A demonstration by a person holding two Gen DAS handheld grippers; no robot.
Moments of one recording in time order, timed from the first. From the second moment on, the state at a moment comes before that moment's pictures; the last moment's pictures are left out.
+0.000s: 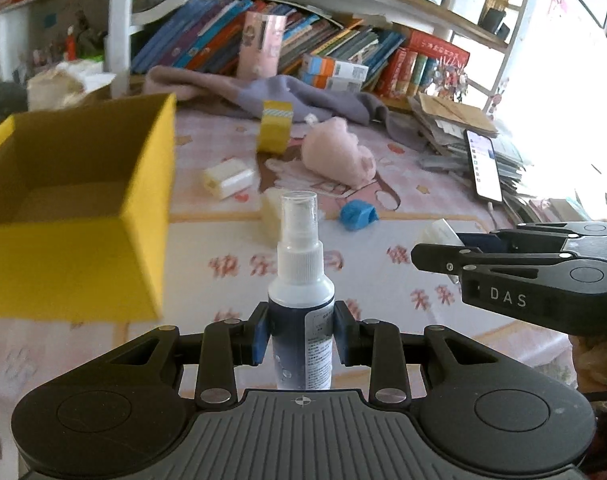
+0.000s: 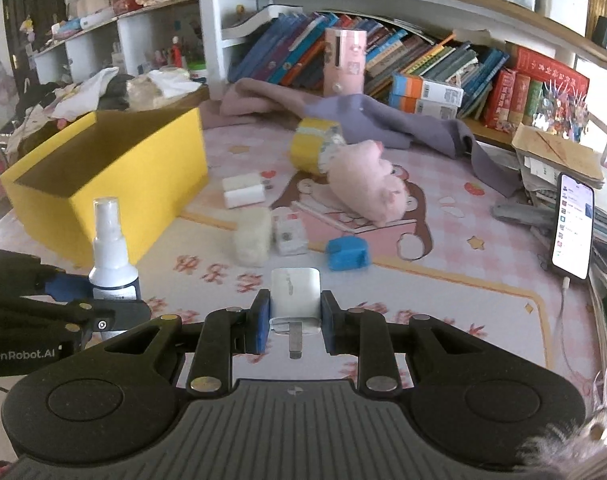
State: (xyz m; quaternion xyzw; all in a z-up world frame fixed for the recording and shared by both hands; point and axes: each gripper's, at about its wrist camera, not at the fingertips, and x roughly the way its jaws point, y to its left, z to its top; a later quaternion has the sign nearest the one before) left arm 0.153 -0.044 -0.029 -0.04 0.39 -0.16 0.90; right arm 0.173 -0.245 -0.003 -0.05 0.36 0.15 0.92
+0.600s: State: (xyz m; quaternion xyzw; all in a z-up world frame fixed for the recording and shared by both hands) left arm 0.065 0.065 -0.028 -0.04 0.39 -0.15 0.91; right arm 0.069 -0.120 -0.007 -0.05 0.36 0.18 0.91
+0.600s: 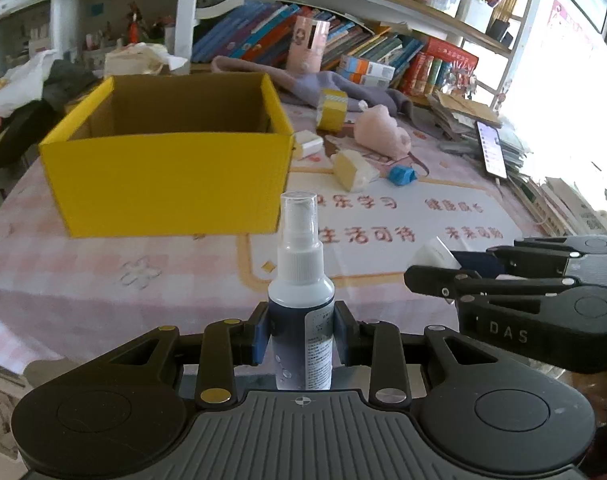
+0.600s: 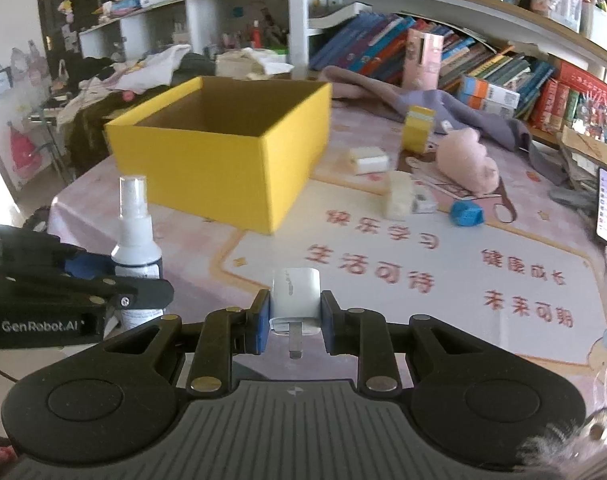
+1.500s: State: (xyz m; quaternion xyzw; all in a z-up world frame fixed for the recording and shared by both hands) left arm 0.039 0.132 -0.023 -0.07 0.37 -0.11 0.92; right arm 0.052 -0.038 0.004 -0.10 0.35 0.24 0.90
